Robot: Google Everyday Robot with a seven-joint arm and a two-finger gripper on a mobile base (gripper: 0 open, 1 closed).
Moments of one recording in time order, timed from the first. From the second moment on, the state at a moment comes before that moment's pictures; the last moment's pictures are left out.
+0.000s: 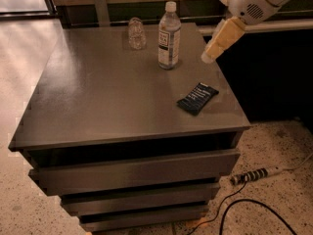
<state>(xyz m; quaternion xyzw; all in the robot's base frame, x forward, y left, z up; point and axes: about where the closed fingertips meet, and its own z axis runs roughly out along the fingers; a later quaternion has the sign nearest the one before) 0.630 -0.146 0.988 -0.57 0.74 0.03 0.36</state>
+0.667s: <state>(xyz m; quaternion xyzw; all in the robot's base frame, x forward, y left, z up) 0.679 -0.122 0.969 -0.54 0.72 0.08 0.42</state>
